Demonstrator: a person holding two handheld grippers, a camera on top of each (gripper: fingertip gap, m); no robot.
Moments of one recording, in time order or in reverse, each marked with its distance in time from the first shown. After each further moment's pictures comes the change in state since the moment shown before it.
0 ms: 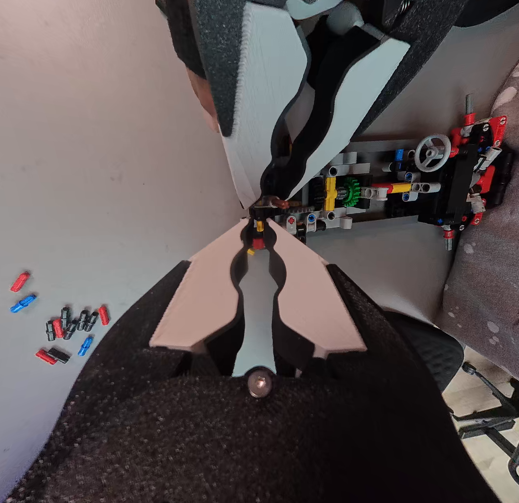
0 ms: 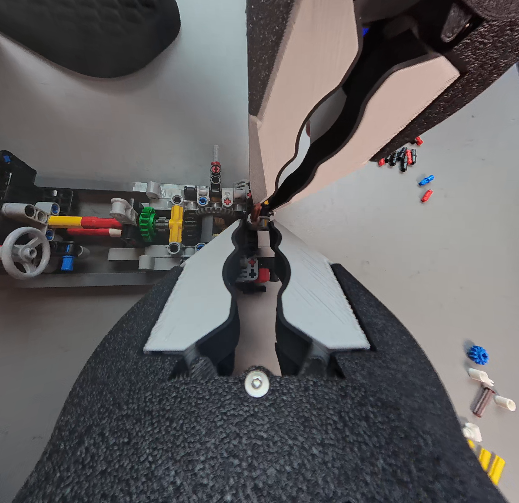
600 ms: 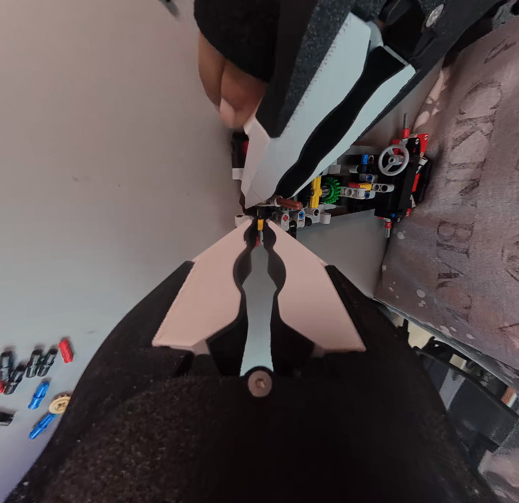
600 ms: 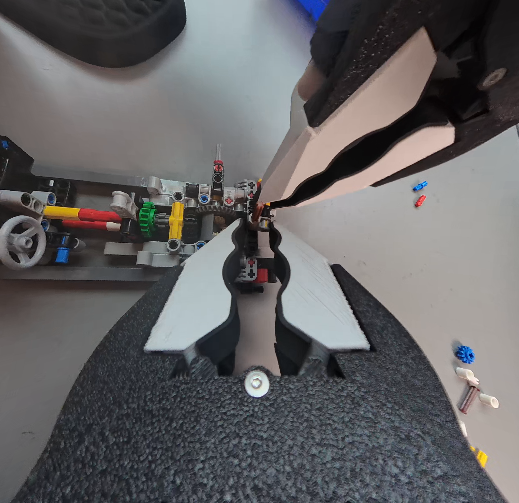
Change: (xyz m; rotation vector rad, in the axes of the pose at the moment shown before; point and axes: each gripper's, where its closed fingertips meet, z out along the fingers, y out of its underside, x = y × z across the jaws) left arm 0.004 -0.002 0.002 -0.037 0.302 -0.117; right arm -0.002 0.002 -0.003 0.007 0.015 -0.050
